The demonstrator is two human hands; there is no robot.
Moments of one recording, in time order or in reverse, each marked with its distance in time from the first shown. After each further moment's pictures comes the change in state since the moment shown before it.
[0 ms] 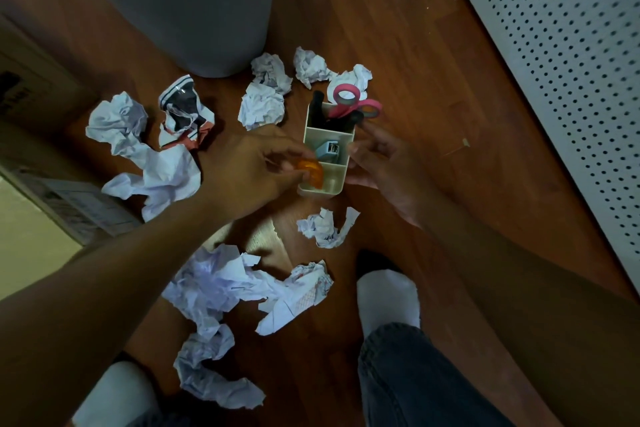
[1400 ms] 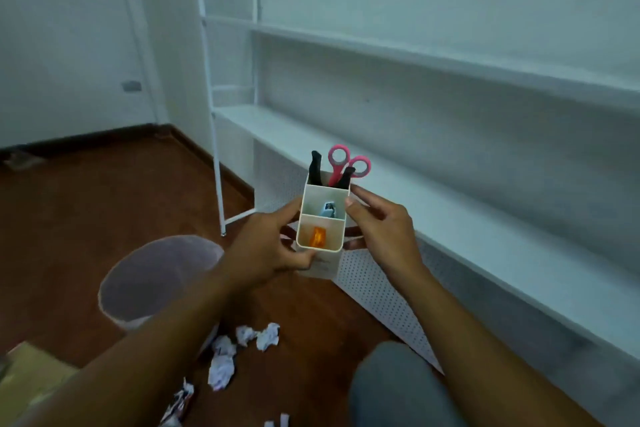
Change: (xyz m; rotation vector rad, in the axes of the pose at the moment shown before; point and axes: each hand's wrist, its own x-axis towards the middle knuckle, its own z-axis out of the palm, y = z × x) left_hand -0.021 0.475 -0.161 0.158 -0.060 0.642; right_hand -0.331 -0.415 -0.017 -0.120 0.689 -0.625
